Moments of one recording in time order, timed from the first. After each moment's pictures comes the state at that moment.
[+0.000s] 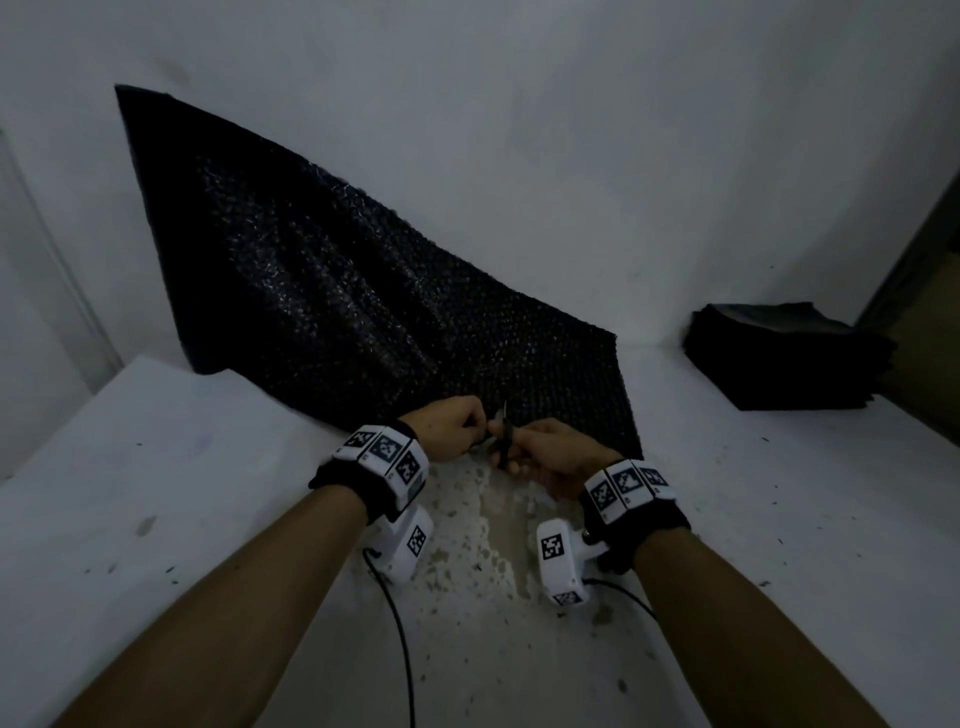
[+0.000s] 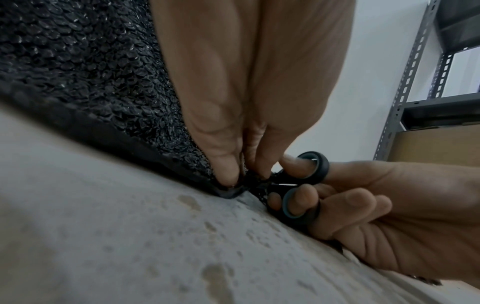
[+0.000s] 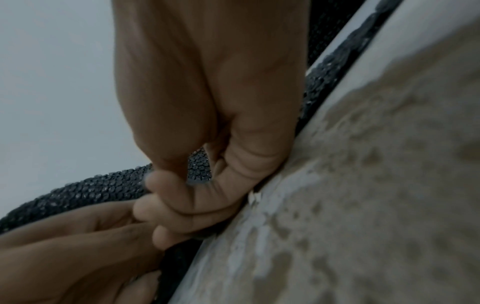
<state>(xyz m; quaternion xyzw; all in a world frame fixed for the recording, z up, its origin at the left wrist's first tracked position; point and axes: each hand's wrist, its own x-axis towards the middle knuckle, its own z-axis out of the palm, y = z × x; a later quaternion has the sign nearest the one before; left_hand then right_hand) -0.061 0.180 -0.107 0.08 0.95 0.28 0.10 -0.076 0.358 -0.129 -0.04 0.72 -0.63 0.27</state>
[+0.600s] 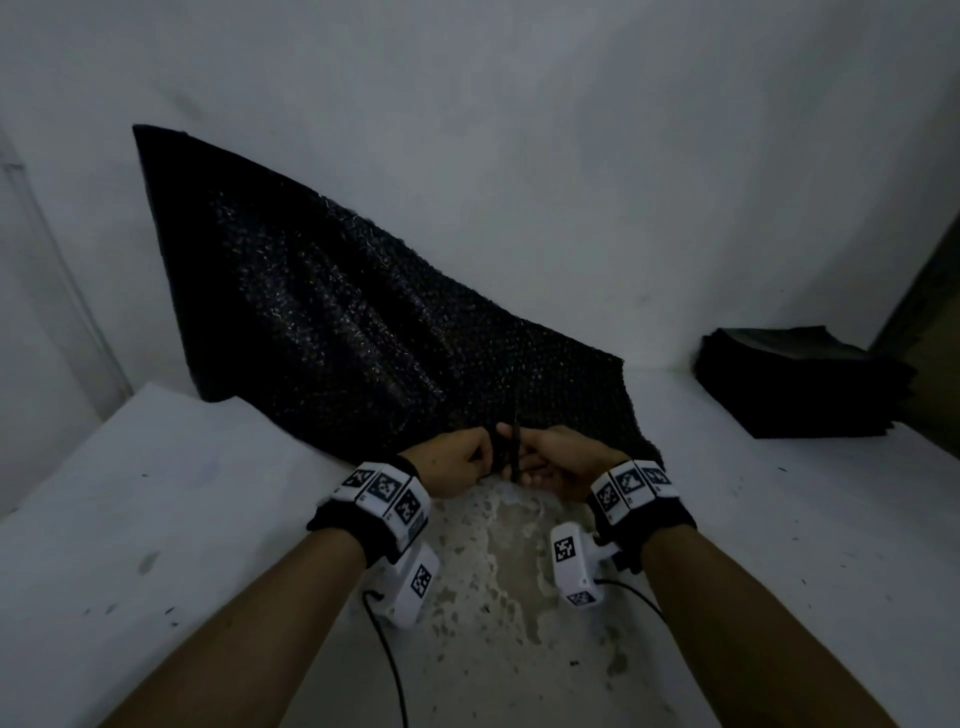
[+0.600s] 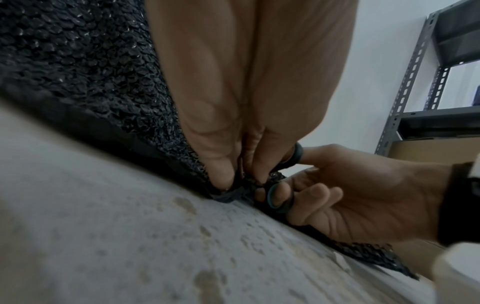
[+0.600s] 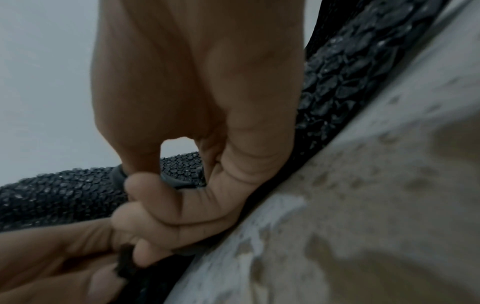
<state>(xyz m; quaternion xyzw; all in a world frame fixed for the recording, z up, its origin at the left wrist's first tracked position) -0.057 0.178 -0.104 0.10 0.95 0.28 0.13 -0.105 0.357 -0.106 -0.02 0.75 -0.59 0.30</state>
